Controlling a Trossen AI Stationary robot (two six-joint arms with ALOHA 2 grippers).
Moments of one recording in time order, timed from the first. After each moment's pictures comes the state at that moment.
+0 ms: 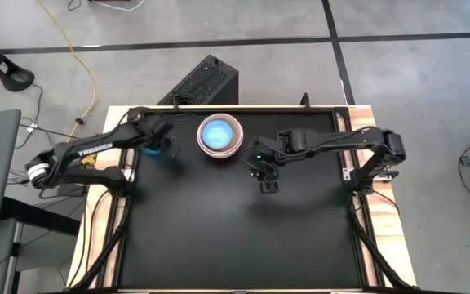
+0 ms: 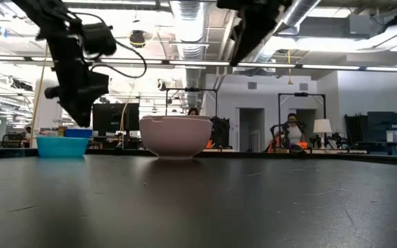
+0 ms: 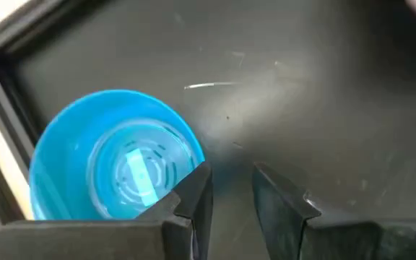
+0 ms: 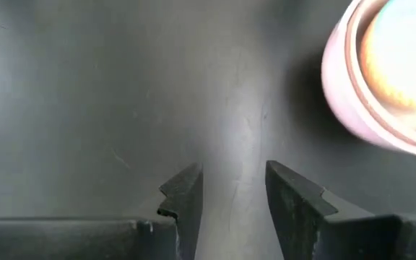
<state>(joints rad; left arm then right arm) 0.65 1.10 0.68 -0.66 -0.26 -0.27 -0.01 1.61 1.51 -0.92 0.00 -0.13</state>
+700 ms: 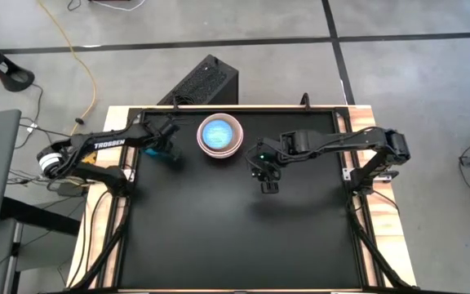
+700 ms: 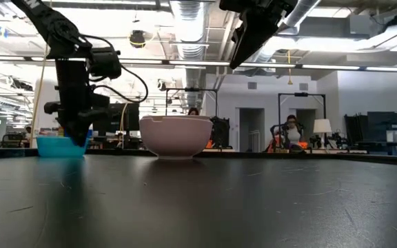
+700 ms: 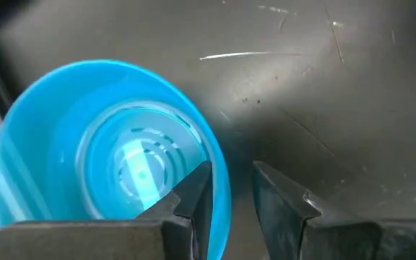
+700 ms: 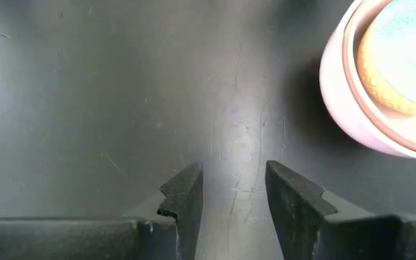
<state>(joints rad) 0.69 1.27 0.62 -0.55 -0.29 -0.27 -0.01 1.57 1.44 -0.83 0.00 -0.14</state>
